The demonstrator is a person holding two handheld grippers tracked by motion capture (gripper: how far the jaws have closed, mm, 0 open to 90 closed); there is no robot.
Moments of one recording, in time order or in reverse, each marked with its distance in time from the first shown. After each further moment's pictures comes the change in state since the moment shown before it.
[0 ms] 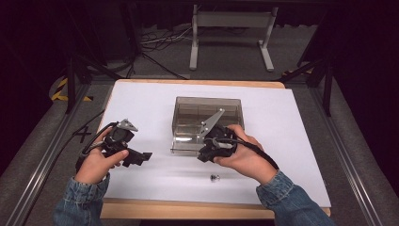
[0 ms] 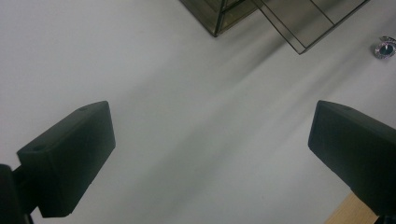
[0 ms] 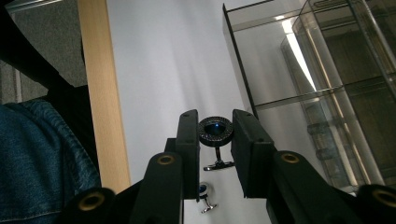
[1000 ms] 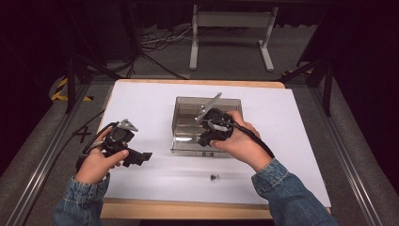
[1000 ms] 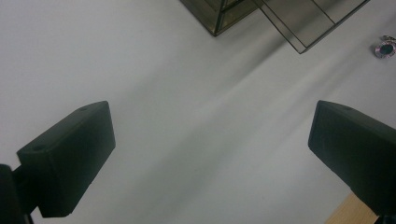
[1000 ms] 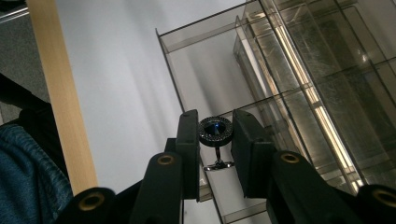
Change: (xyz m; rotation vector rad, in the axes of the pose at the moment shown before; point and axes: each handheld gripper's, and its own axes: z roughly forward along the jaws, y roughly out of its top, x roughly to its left) left arm 0.000 0.000 0.001 0.003 -0.007 -0.003; right arm -0.032 0.019 -0.004 0.028 -0.069 0.100
